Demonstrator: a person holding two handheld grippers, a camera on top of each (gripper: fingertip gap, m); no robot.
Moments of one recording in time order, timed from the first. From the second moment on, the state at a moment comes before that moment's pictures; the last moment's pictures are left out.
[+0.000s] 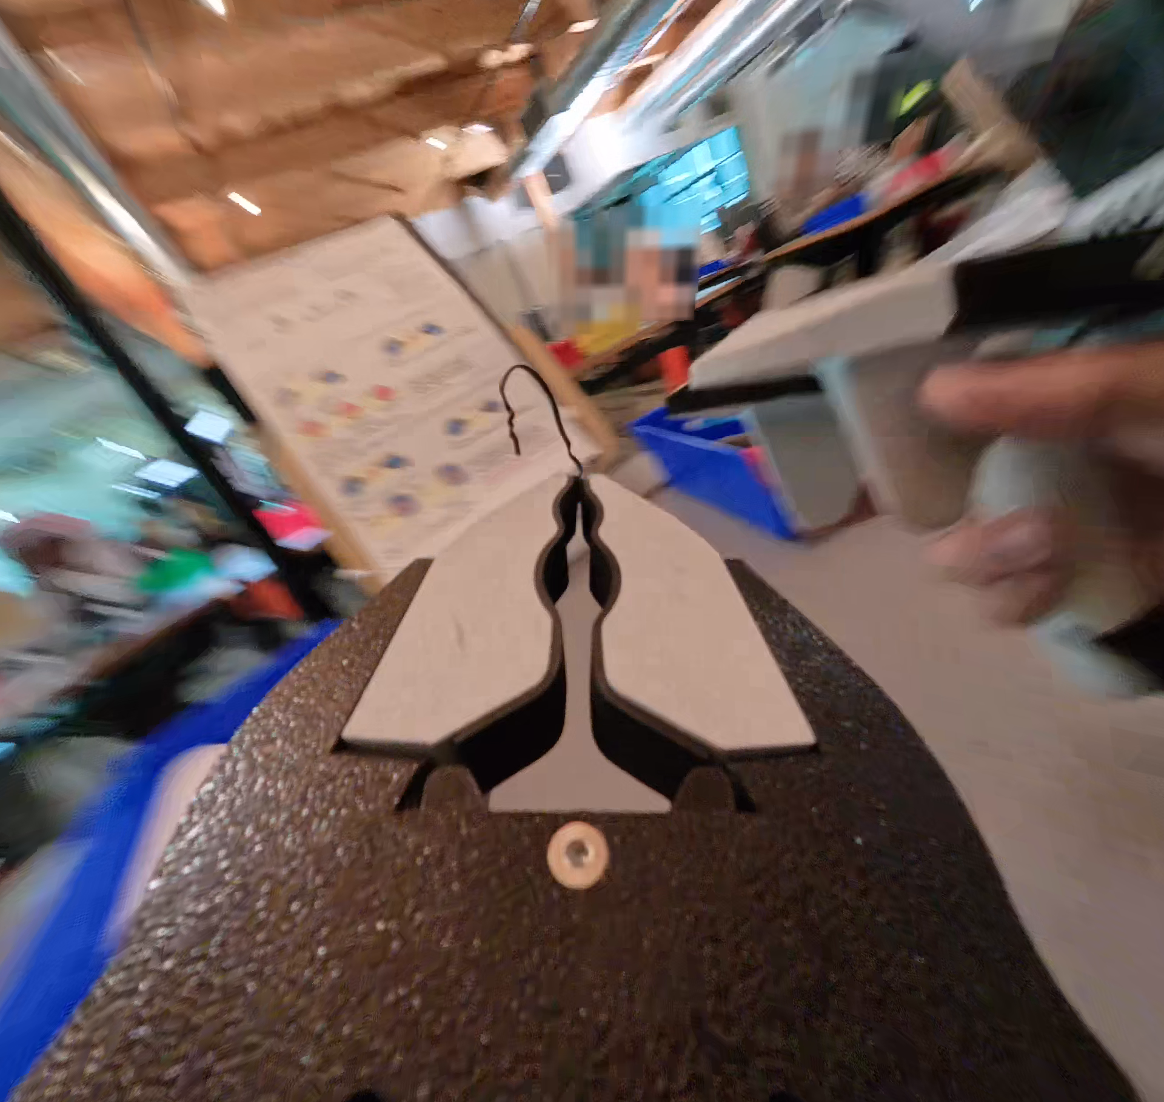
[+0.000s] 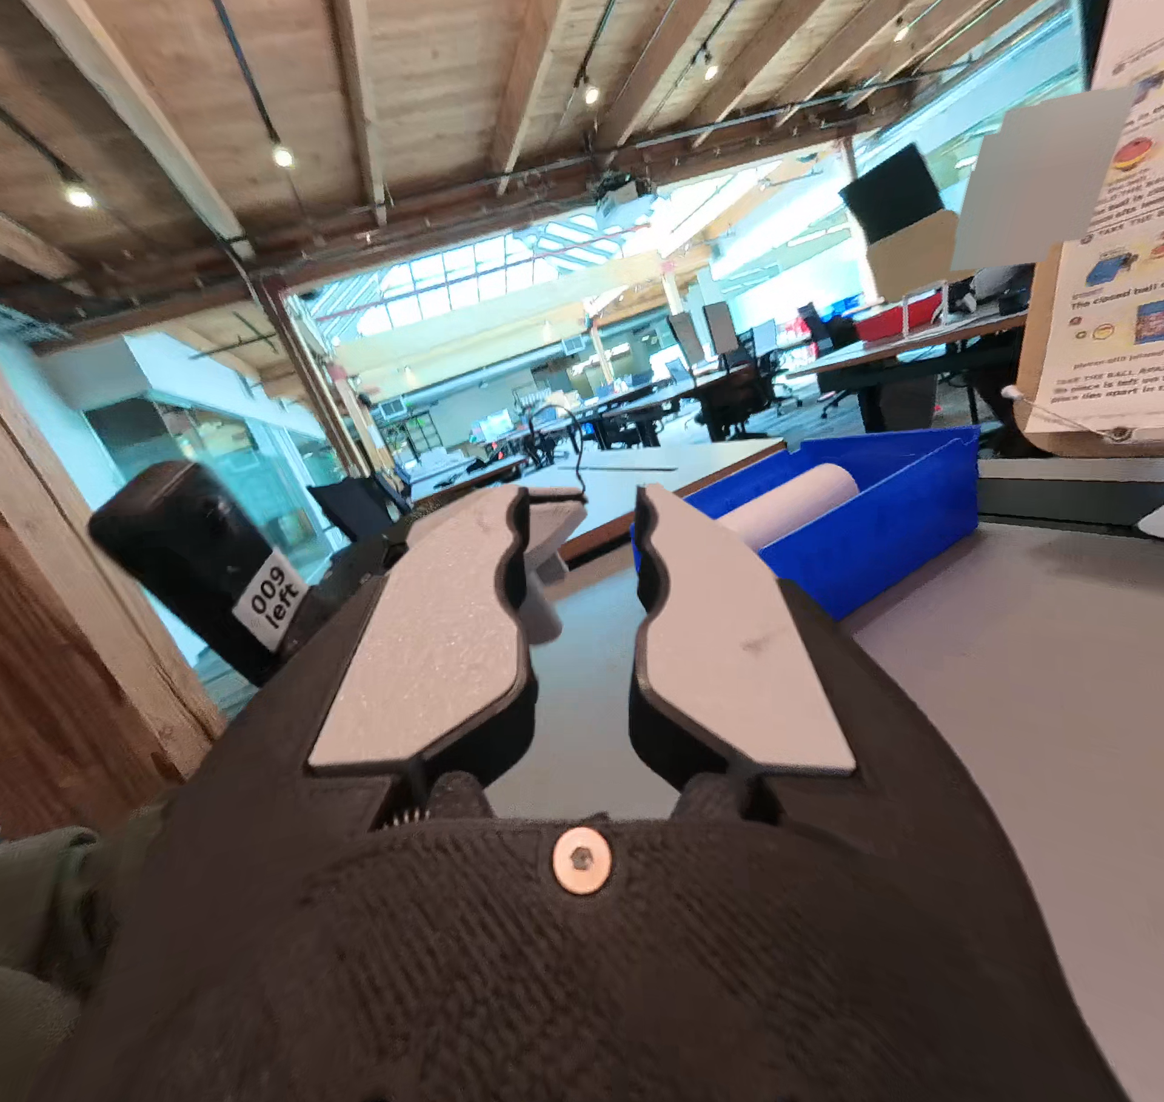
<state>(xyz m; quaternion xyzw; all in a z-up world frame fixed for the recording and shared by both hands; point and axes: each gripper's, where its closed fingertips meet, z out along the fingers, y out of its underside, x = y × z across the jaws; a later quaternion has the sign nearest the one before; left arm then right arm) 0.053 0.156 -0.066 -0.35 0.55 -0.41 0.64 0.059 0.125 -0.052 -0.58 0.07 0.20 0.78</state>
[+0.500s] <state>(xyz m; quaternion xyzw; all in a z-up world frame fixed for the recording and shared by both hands) 0.030 0.139 -0.053 0.08 0.44 0.19 0.87 0.036 0.117 -0.055 -0.60 0.10 0.46 0.65</state>
